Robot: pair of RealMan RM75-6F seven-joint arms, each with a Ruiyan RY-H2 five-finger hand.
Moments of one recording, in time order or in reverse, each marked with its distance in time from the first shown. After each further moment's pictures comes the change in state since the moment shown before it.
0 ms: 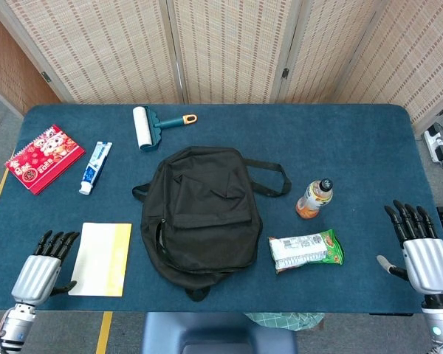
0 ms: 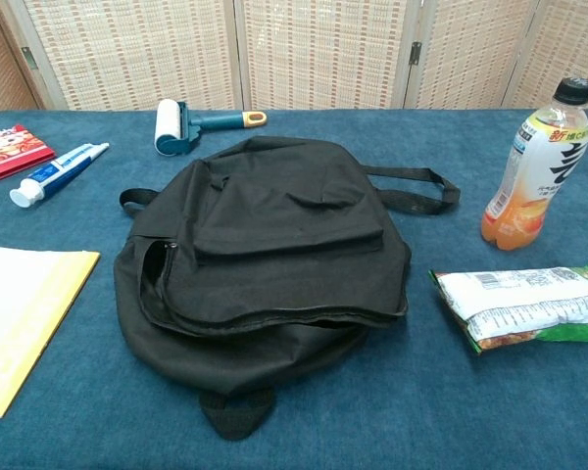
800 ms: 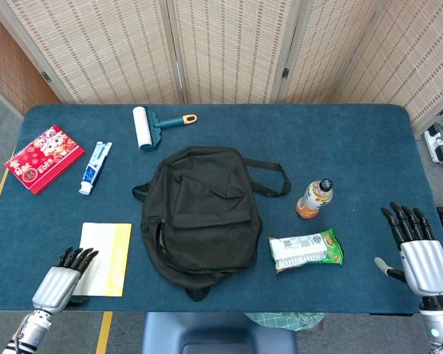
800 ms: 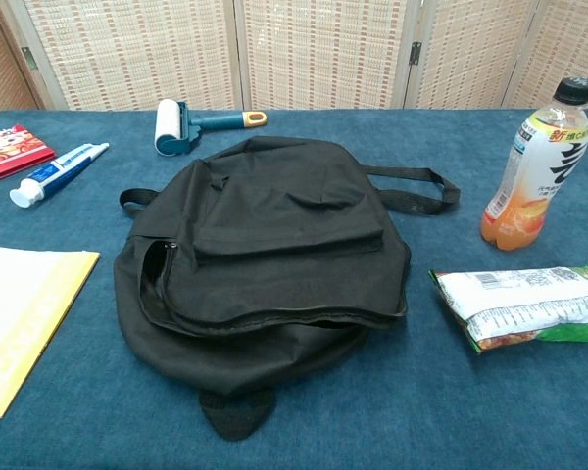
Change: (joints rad) left arm -0.022 -0.049 0.055 0.038 -0.027 -0.126 0.023; right arm -0.001 -0.007 -0.006 0.000 -0.008 -0.007 0.003
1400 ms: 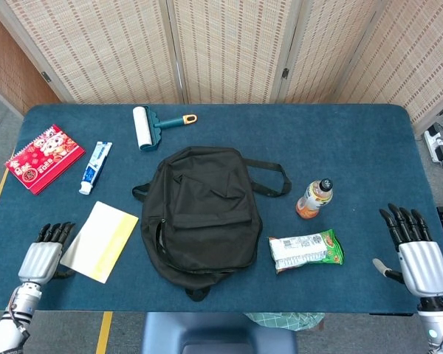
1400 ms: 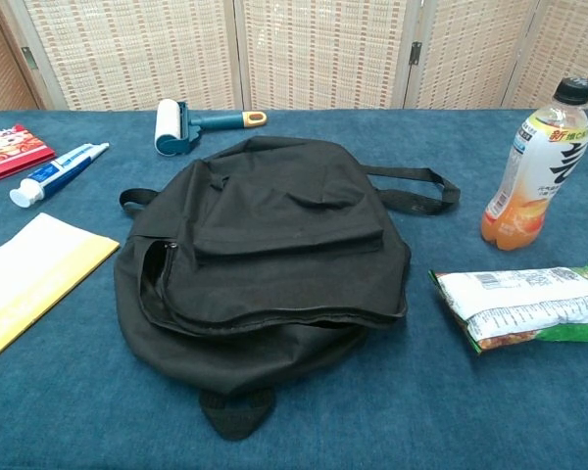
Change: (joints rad) left arm -0.078 -0.069 -0.150 0.208 -0.179 -0.100 -0.065; right arm -0.006 -0.003 -0.004 -0.013 0.001 0.001 -0.012
